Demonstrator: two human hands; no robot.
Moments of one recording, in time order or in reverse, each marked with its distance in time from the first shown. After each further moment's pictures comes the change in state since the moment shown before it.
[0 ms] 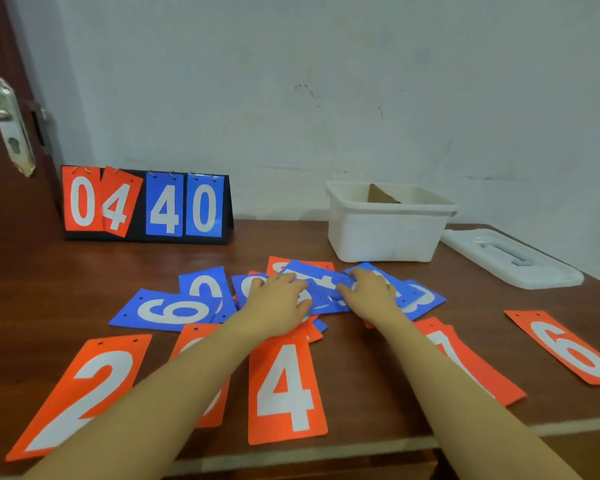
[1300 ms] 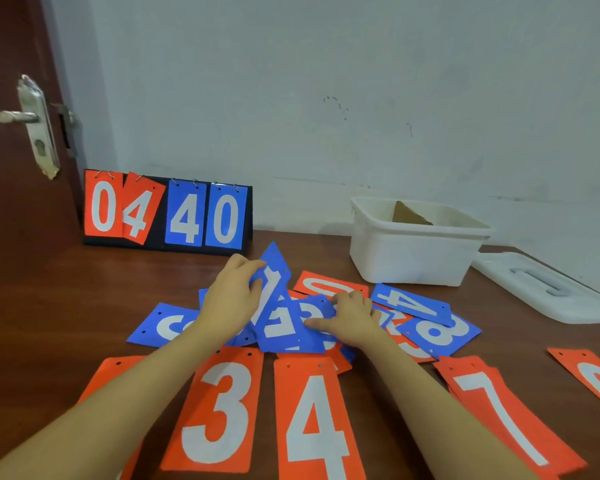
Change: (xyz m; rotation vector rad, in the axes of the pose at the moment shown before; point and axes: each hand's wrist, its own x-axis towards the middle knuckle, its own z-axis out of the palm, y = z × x) left_hand -0.007 -0.089 -0.023 -0.439 0.494 -0.152; right_hand 0.009 -0.063 0.028 -0.037 -0.232 -0.015
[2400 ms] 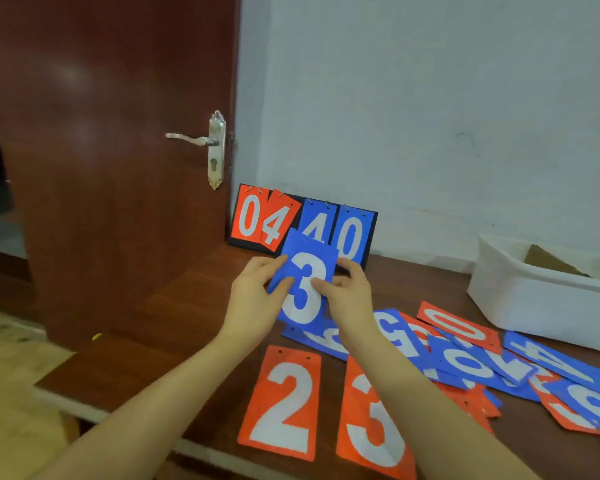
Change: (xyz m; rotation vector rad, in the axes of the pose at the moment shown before) left_hand -0.061 -0.073 -0.139 -0.270 0.362 -0.140; right_hand -0.050 -0.215 0.046 1.156 0.098 -0.317
